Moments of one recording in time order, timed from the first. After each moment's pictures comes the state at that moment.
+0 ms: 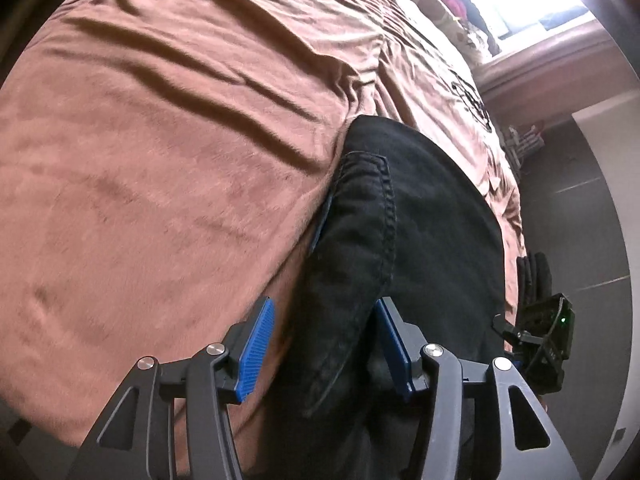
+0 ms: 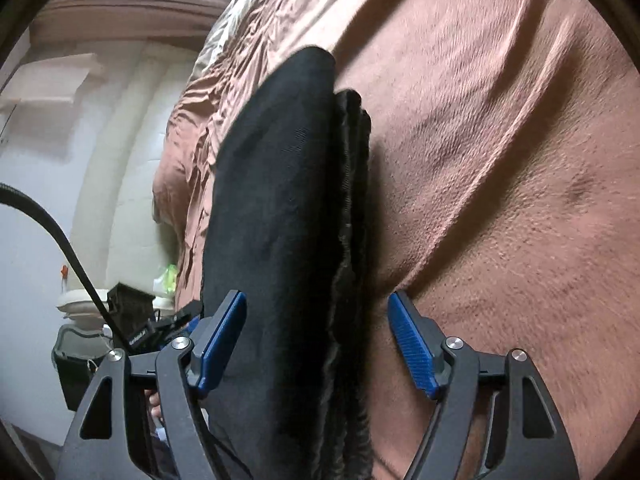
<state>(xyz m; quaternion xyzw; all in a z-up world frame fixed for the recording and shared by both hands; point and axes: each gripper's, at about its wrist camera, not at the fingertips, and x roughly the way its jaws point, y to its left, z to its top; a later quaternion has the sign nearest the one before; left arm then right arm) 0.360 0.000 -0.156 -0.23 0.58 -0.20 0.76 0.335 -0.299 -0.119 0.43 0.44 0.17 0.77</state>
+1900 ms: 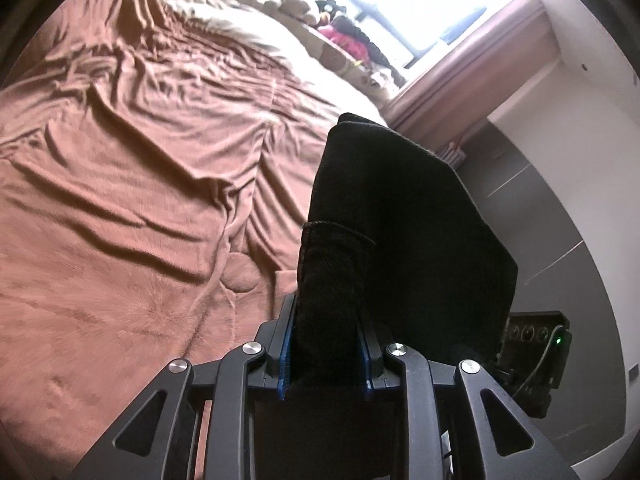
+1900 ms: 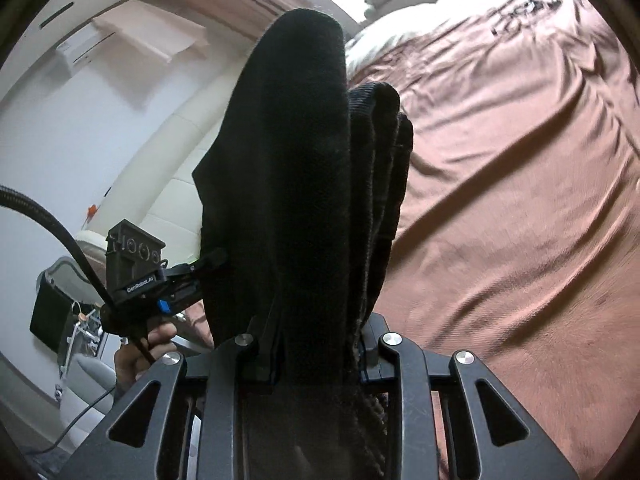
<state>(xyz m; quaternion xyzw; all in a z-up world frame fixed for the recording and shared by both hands) 0.339 -0.008 -0.033 -0.22 0.43 -0.30 0.82 0.260 -0.238 -0.033 0.30 0.30 0.23 0.88</state>
